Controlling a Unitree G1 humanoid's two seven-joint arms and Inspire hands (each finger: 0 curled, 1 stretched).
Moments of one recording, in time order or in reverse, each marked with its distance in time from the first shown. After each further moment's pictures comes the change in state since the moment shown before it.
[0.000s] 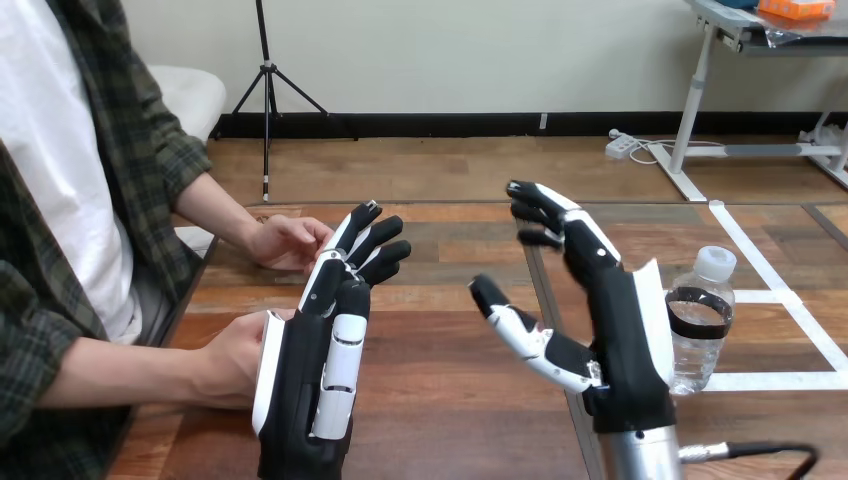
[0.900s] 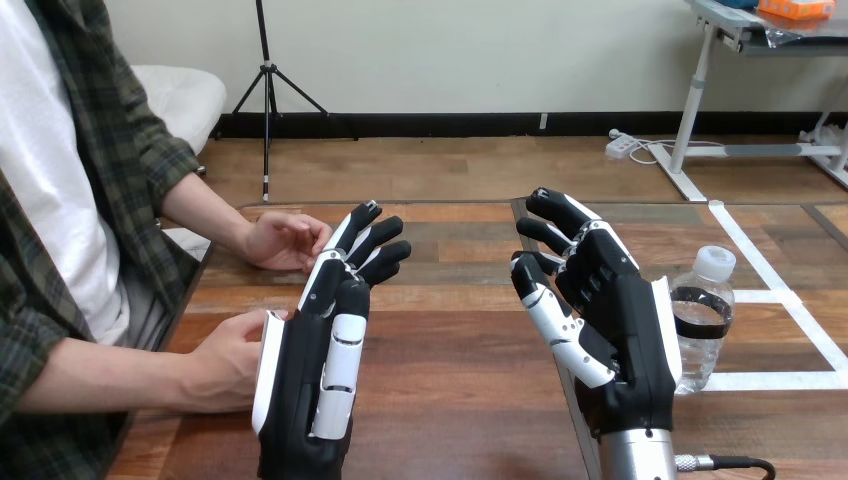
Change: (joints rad) left arm 0.000 0.000 0.000 0.000 -0.001 0.000 0.000; right arm 0.021 0.063 0.054 -0.004 0.452 0.131 0.244
